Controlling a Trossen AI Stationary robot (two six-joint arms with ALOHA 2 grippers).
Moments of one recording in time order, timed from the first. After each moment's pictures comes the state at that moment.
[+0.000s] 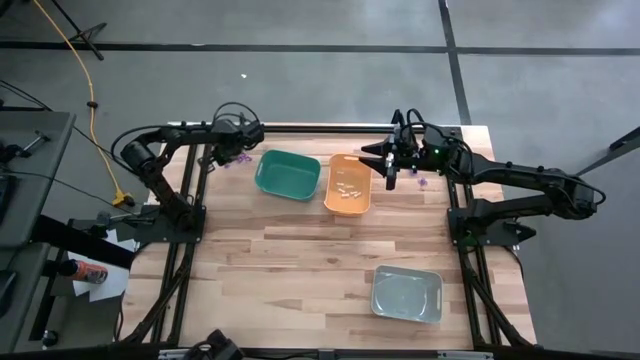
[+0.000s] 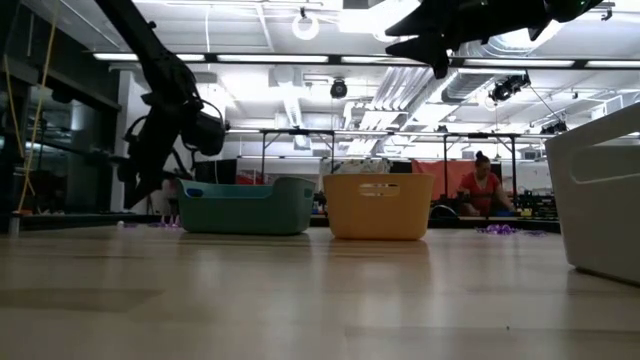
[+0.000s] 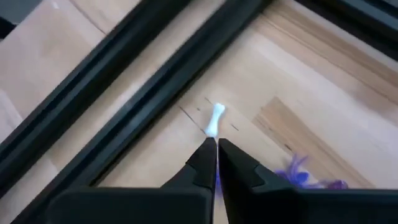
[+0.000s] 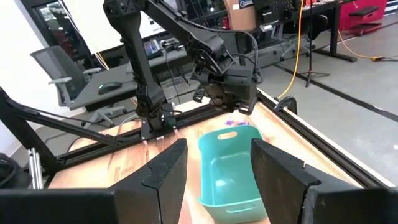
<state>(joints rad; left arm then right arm) 0.83 1.68 0.89 -0.91 -0.59 -1.51 -0.37 1.04 0.75 0.17 -0.19 0.22</state>
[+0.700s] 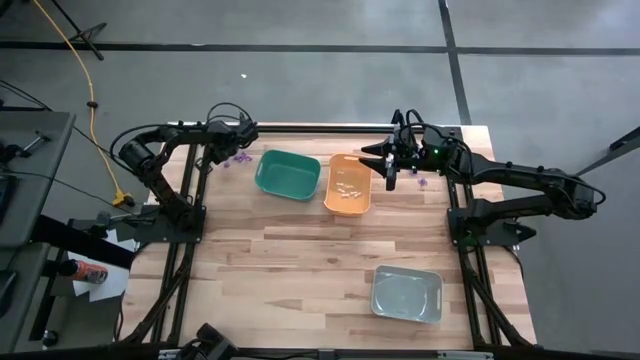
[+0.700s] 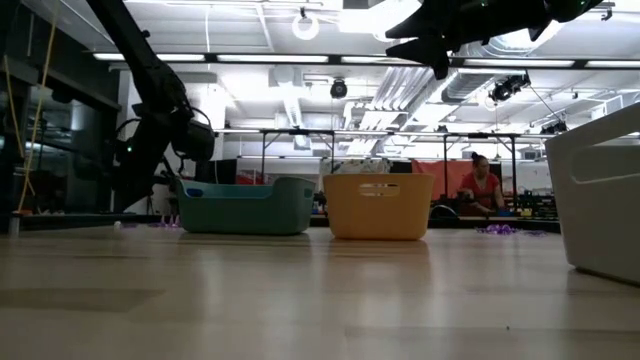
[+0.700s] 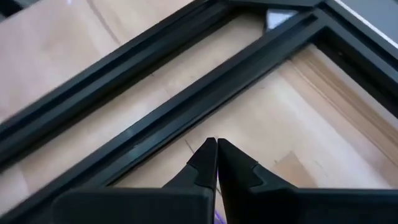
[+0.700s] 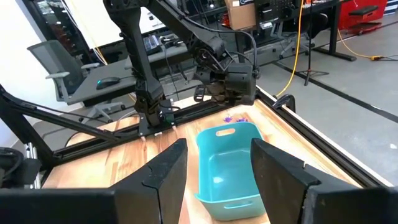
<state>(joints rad) 0.90 1.68 0.83 -0.79 -0.66 -1.63 -0.37 1.04 0.75 0.15 -0.19 0.20</state>
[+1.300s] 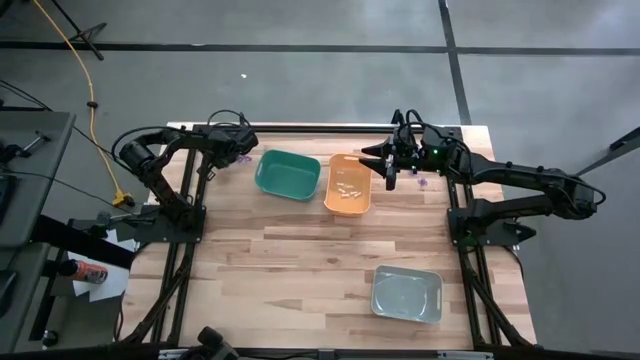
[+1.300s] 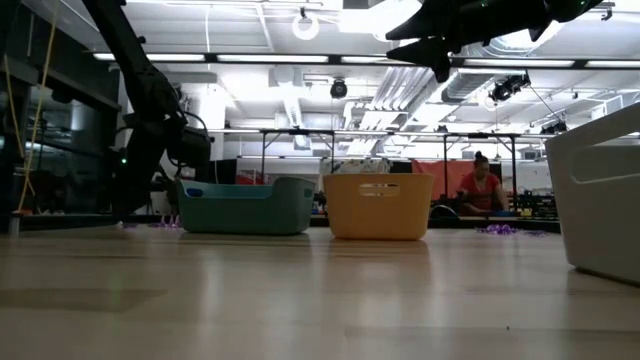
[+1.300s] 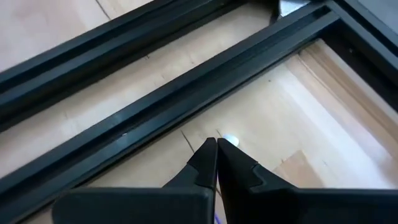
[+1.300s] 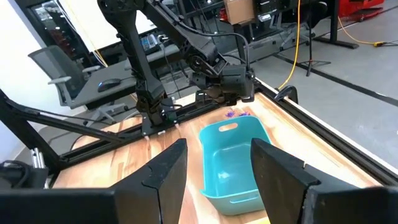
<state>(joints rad) 0.87 1.68 0.73 -0.63 -0.68 -1.68 -0.37 1.04 0.75 0.14 -0.19 0.26</state>
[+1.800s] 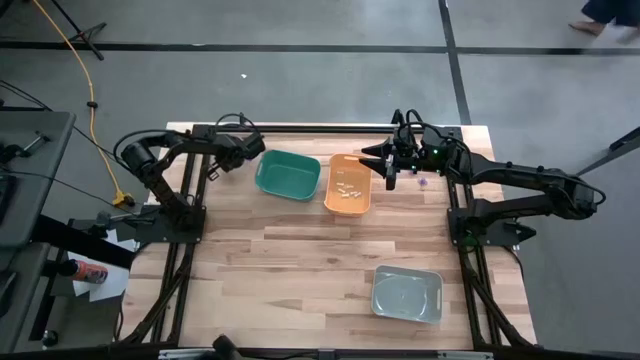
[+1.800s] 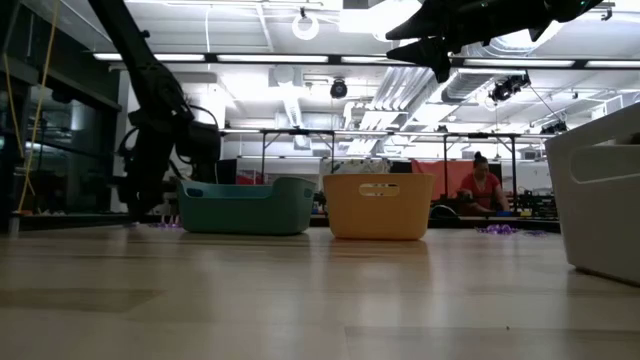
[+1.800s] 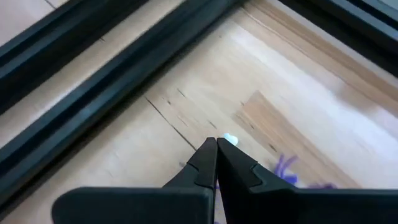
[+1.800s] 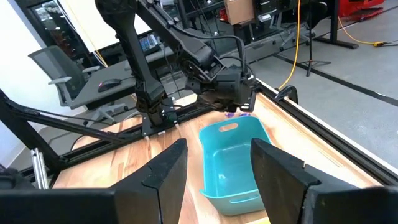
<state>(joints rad) 0.75 1.68 0.73 -0.60 -0.66 -1.56 -0.37 1.04 0.75 0.14 -0.19 0.26</state>
